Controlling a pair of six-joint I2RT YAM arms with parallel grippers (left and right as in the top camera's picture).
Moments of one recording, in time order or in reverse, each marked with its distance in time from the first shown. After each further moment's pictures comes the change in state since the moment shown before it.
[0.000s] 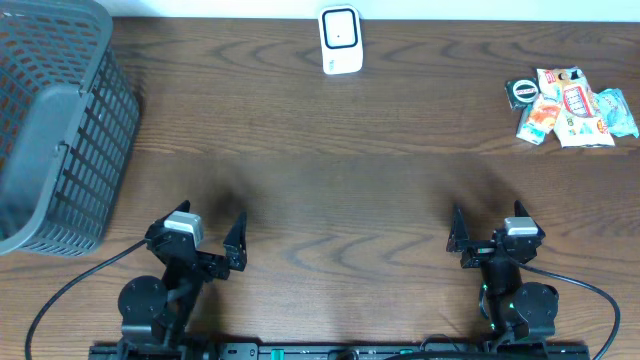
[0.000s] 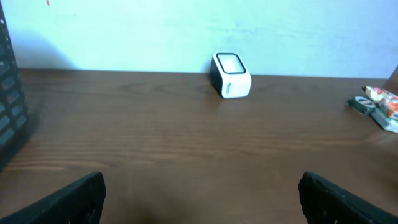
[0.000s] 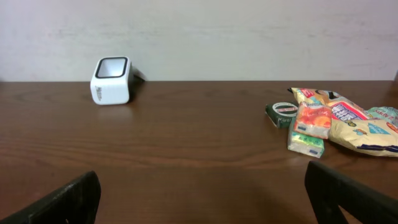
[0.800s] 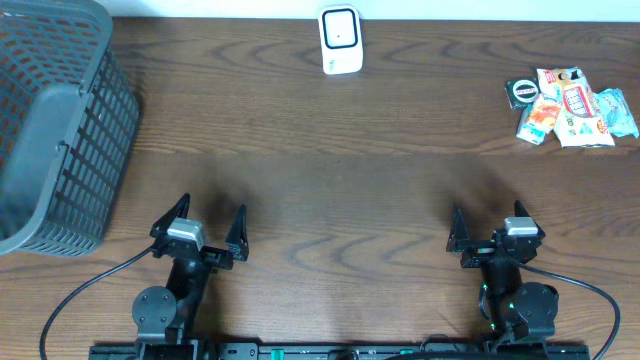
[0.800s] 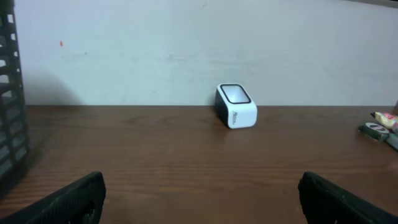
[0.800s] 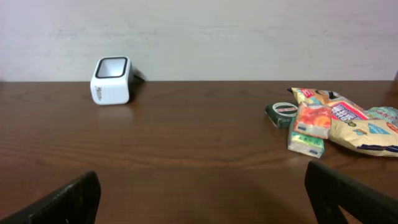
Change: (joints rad) left arm 0.012 -0.098 -0.245 0.342 -0.014 -0.005; right arm 0.000 0.000 0.000 0.000 0.000 0.000
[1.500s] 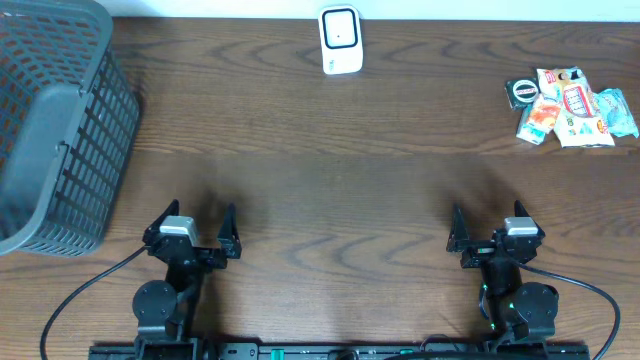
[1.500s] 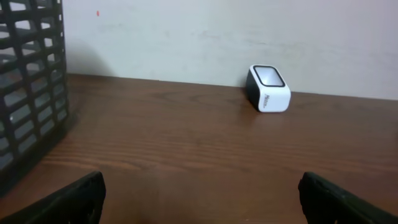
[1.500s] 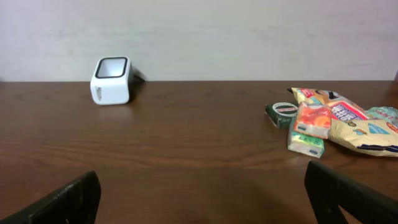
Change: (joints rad) left arm 0.034 -0.001 0.002 -0.114 -0.081 -0.016; right arm 0.000 0.000 0.000 0.000 0.000 0.000
